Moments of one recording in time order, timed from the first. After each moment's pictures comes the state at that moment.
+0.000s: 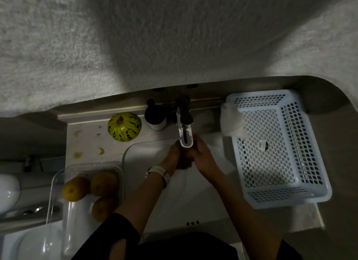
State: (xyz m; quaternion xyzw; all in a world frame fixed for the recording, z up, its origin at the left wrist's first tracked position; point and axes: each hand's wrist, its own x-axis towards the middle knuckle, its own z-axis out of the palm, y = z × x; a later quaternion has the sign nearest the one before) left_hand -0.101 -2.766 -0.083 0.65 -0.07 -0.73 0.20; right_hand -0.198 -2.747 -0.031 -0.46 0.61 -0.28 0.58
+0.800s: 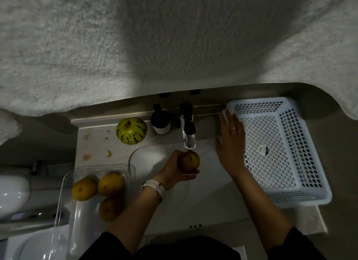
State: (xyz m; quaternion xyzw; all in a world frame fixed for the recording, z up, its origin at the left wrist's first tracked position) left_hand -0.075 -2.729 -0.060 0.52 -0.01 -0.82 0.25; right_hand -0.261 -2.774 -0.032 -0.72 0.67 -0.18 0.08
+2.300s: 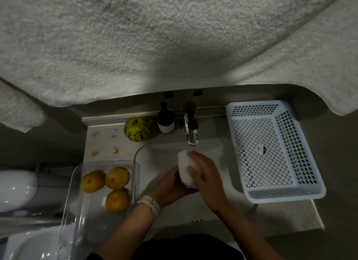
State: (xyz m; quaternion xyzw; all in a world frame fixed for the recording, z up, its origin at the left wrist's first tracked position) left_hand -0.061 -2.663 -0.037 0.40 -0.05 -0.86 0.31; right_hand -0.198 -2.656 0.009 -0.59 0.61 -0.30 0.45
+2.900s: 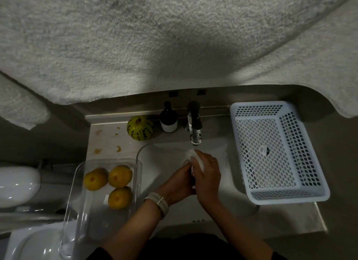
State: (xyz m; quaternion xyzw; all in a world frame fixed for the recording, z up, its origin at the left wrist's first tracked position) left_hand -0.077 -2.672 -0.032 0.44 -0.09 -0.85 0.26; right_hand -0.177 -2.662 -0.035 -0.59 0.68 -0.34 0.28
